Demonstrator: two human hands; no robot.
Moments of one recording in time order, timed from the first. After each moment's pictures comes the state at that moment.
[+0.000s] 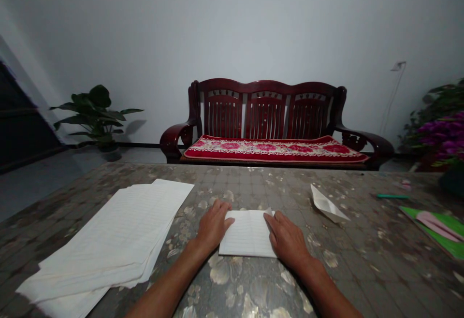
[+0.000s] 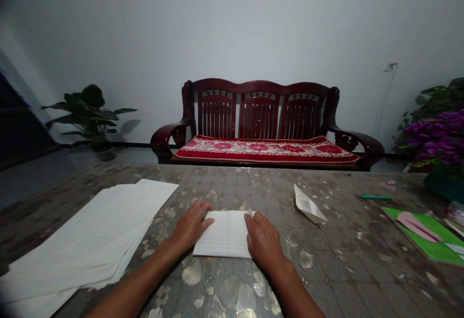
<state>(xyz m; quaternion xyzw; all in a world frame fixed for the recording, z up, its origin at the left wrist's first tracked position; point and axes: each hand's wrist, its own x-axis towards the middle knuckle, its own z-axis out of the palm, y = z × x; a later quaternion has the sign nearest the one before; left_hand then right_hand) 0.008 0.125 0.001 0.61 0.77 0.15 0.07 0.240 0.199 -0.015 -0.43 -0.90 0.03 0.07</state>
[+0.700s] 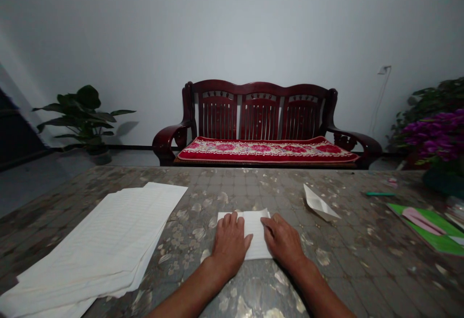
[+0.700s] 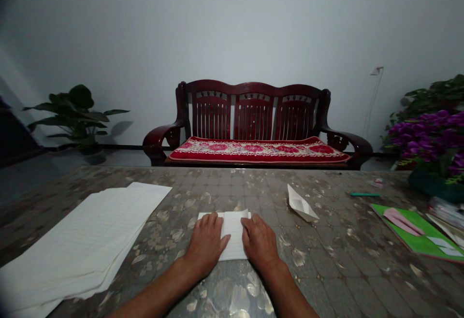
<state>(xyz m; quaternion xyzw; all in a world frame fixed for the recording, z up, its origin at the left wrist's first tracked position) 0.084 0.124 -0.009 0.65 0.75 0.09 -0.03 0.244 0.198 -0.018 -0.46 -0.87 0.07 0.14</state>
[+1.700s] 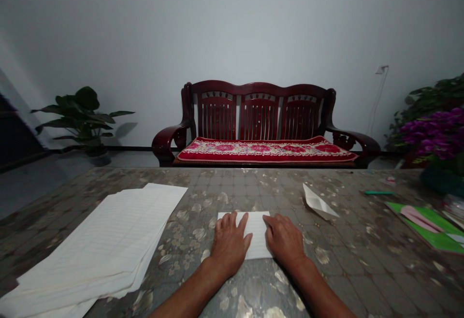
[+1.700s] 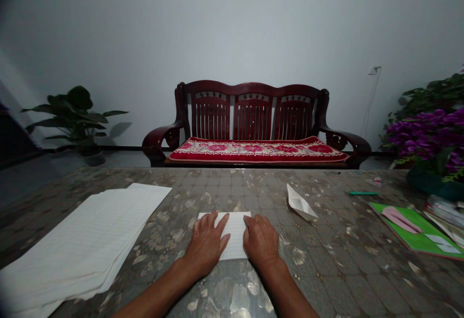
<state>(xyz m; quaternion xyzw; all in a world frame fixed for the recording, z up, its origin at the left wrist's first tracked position) 0.075 0.123 -0.025 0.66 0.74 0.11 -0.01 0.239 0.194 -0.008 -0.51 -0.85 0.03 0.11</state>
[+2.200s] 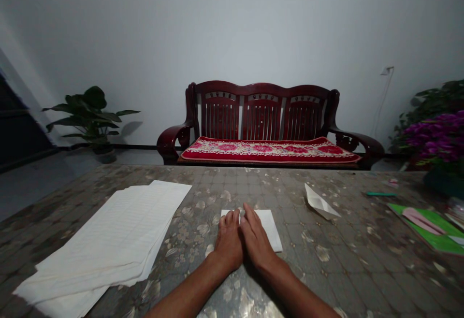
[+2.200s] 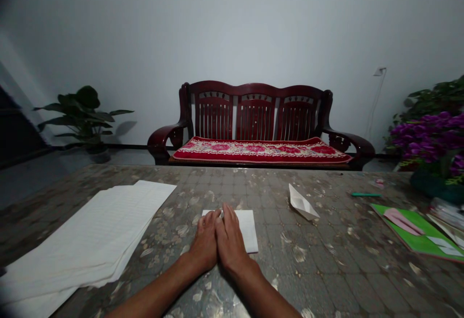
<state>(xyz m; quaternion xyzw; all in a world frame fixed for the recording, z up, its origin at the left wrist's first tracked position) 0.077 0.120 -0.021 0.66 0.74 0.07 0.03 0.175 0.168 -0.038 -0.39 -0.77 0.38 0.34</state>
